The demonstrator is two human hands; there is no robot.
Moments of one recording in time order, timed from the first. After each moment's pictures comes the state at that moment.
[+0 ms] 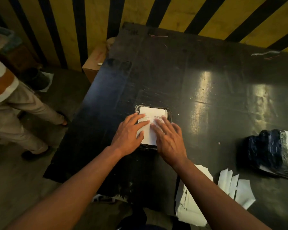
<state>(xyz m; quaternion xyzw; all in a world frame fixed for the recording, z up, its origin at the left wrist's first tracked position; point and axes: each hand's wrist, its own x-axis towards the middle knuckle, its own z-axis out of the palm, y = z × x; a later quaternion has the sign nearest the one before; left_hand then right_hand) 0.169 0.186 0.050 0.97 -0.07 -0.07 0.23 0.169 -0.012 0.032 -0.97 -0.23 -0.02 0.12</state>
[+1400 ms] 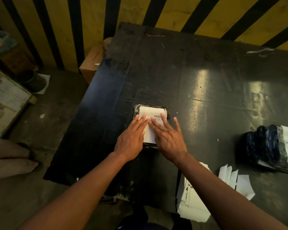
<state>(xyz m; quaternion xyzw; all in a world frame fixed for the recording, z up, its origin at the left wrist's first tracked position) 0.154 0.177 0.032 0.97 -0.08 -0.09 0.23 0.175 -0.010 0.043 -0.96 -0.25 0.08 0.05</state>
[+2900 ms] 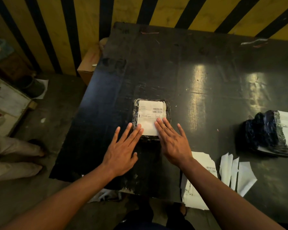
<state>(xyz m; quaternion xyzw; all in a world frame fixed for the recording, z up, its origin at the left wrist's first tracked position) 0.085 0.215 0.025 0.98 -0.19 -0.09 0.02 0.129 -0.029 0.014 -0.97 -0.20 0.08 0.13</state>
